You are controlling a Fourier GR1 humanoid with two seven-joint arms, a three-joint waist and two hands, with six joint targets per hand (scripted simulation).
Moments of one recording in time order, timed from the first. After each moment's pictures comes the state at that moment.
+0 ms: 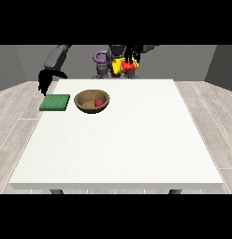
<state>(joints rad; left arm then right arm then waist) -0.86 0.05 -0.44 -1.16 -1.32 0.19 0.27 -0.52 -0.49 -0.43 -0.56 -0.25 0.31 -0.41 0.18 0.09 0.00</state>
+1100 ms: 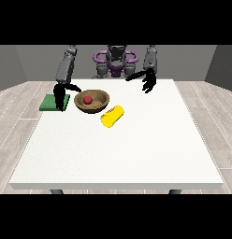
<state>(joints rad) -0.63 0.00 0.00 -1.16 -0.36 0.22 -0.21 -0.62 -0.34 -0.35 -0.65 -0.25 0.24 -0.35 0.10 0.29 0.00</state>
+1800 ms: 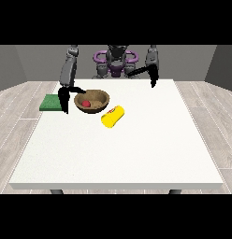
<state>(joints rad) -0.64 0.01 -0.04 -1.27 -0.33 0.18 -0.16 -0.60 -0.32 -0.36 -0.55 -0.26 0.29 -0.48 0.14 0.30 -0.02</state>
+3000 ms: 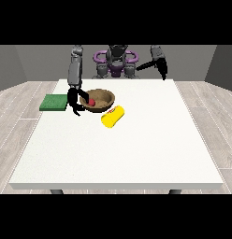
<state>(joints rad) -0.60 0.06 -0.02 -1.31 -0.28 0.08 -0.13 -0.63 -0.27 -0.33 -0.51 -0.22 0.04 -0.36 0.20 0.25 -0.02</state>
